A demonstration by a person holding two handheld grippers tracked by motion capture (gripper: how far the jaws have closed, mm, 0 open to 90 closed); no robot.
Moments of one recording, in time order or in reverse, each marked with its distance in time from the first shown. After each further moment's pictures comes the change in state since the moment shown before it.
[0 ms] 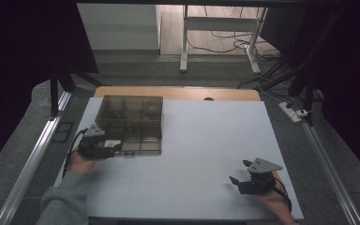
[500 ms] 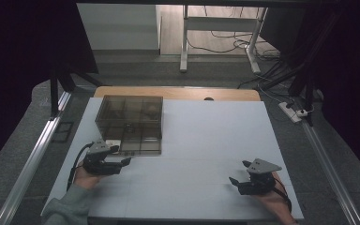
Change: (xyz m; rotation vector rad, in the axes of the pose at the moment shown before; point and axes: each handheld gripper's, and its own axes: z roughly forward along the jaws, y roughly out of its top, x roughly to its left) left arm -0.045 -0.018 -0.009 -0.042 -0.110 0.053; right arm 0.001 0.000 0.000 0.008 0.004 -0.010
